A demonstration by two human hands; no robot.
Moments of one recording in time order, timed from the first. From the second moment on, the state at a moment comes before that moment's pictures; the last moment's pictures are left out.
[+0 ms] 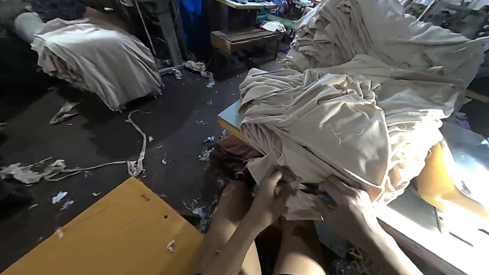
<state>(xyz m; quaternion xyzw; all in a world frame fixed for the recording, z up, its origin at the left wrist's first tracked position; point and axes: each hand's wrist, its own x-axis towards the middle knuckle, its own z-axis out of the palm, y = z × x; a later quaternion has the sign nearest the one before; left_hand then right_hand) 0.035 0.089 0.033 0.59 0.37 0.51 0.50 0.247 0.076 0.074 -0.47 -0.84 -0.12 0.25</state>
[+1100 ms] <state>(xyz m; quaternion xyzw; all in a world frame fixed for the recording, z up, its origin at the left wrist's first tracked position) 0.047 0.085 0.028 0.65 0.50 0.44 0.37 0.239 0.102 0.091 -0.43 -0.83 0.16 0.32</state>
